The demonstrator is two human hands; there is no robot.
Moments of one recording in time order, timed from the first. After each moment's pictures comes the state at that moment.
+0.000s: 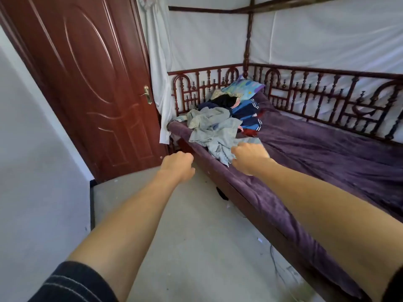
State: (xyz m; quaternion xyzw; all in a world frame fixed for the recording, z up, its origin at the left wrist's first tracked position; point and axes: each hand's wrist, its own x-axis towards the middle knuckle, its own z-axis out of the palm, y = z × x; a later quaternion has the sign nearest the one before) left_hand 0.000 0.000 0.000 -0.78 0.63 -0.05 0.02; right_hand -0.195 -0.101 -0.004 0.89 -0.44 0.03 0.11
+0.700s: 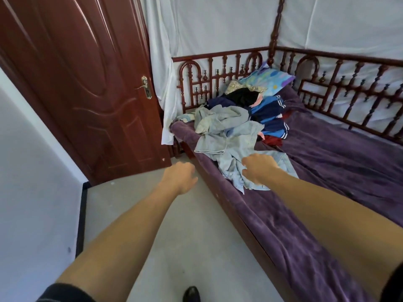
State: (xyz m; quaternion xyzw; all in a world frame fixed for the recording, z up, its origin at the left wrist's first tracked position) left_hand 0.143 -0.313 -0.069 -0.81 0.58 0.05 -0.03; right_hand -0.062 -0.453 -0.082 0.90 -0.44 -0.07 0.06
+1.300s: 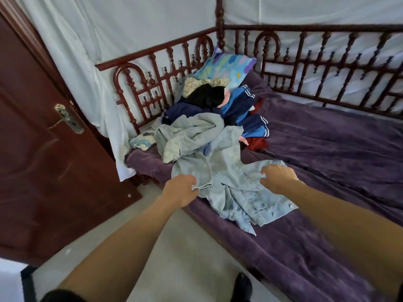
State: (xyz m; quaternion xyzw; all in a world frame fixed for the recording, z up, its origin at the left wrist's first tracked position) left_hand 0.296 -0.680 -0.138 -0.68 0.72 0.14 0.02; right_hand -0.001 -0.746 -0.173 0.75 -0.65 -0.08 -0.08
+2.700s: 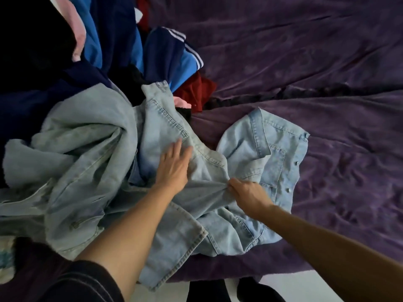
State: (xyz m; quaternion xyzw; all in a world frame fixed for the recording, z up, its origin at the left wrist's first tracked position) left_hand 0.236 -1.121 -0.439 -0.32 0.92 0.12 0.17; right_hand 0.089 -0.929 -0.423 0.53 -0.79 0.09 -0.29
